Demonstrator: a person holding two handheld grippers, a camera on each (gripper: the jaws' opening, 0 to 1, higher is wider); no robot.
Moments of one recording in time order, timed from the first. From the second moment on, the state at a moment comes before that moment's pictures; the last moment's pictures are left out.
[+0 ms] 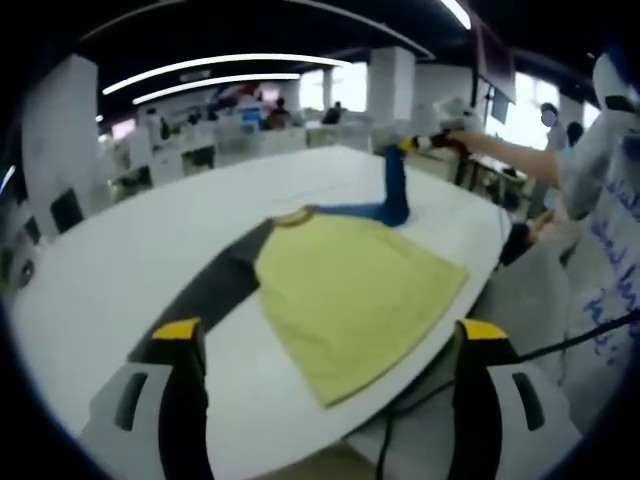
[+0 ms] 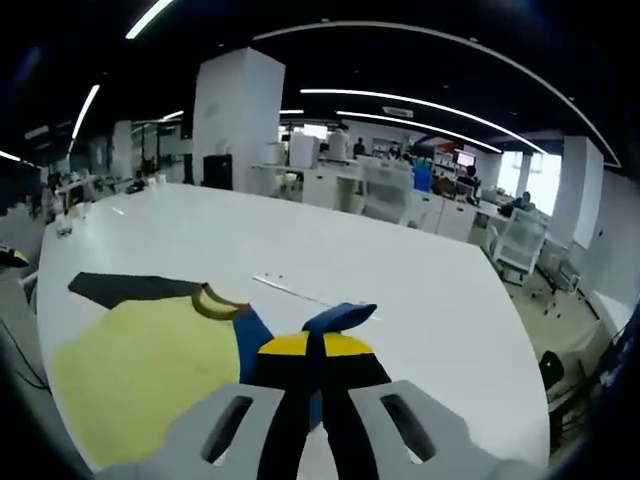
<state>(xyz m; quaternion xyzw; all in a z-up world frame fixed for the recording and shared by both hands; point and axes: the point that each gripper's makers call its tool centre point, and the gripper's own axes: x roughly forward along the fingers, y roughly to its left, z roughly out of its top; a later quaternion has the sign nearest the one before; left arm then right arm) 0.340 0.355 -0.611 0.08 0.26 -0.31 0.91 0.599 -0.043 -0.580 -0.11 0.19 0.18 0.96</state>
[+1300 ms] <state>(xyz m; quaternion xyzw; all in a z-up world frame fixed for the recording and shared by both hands) 0.336 0.378 -0.610 0.07 0.26 -0.30 0.92 0.635 0.107 -0.566 -0.13 0.16 0.31 0.93</state>
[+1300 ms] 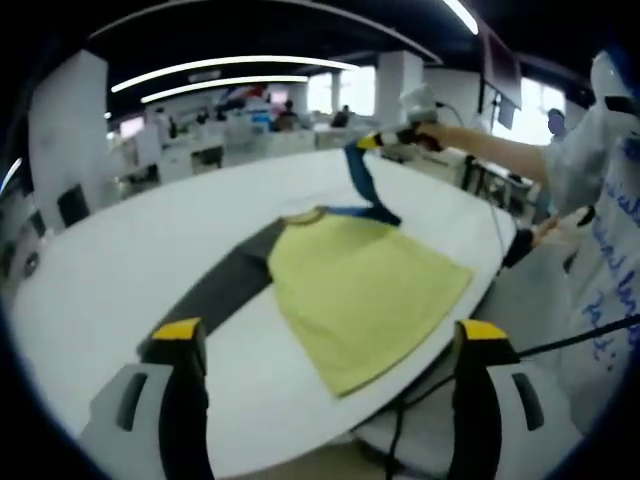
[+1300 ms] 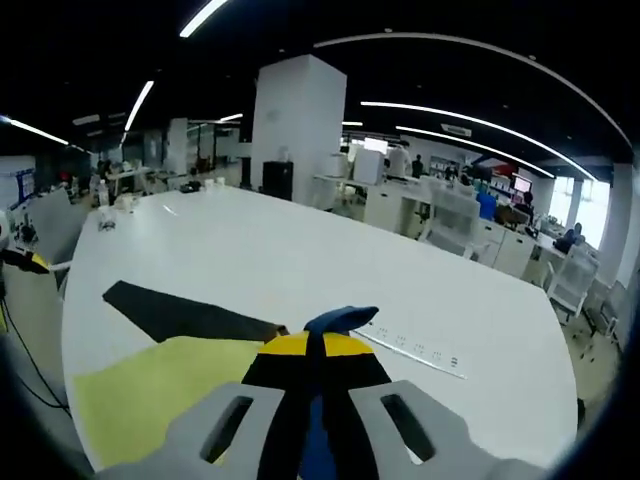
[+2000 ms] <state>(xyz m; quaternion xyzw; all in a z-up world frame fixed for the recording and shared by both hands) 0.328 0.381 -0.612 0.06 0.26 -0.29 0.92 0.623 0.188 -0.591 -0.14 0.17 0.39 0.89</state>
